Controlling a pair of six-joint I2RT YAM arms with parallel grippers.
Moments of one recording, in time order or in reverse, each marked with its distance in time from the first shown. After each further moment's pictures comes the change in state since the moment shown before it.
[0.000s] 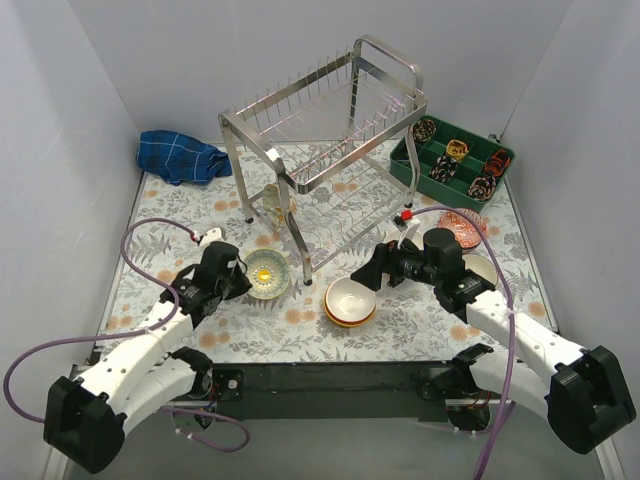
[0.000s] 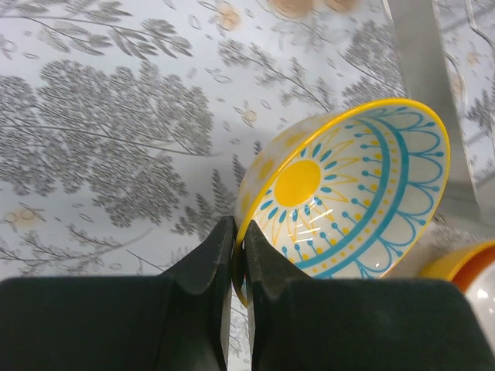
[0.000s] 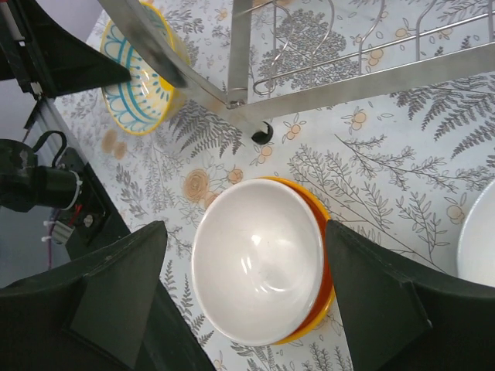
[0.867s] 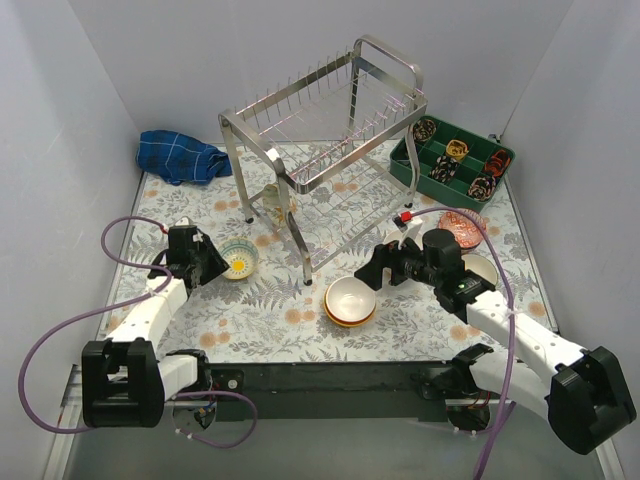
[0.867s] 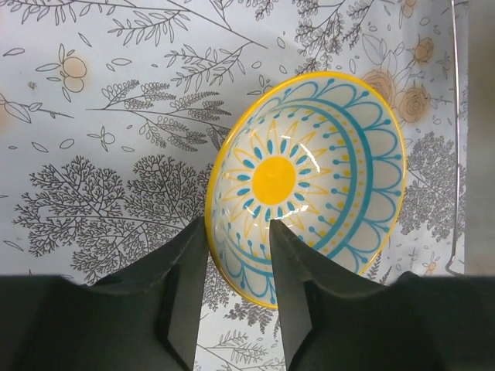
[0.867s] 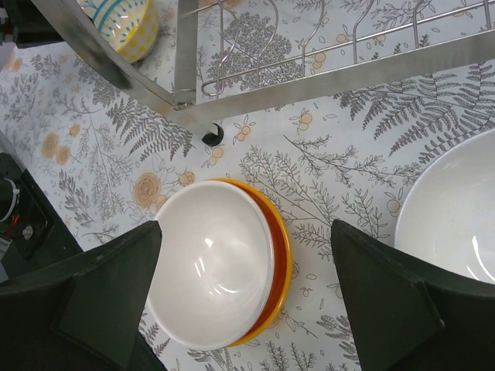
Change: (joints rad) left arm 0.505 0.264 -0.002 0.225 0.307 0.181; right arm 0.000 -0.008 0.000 -0.039 0.115 -0.105
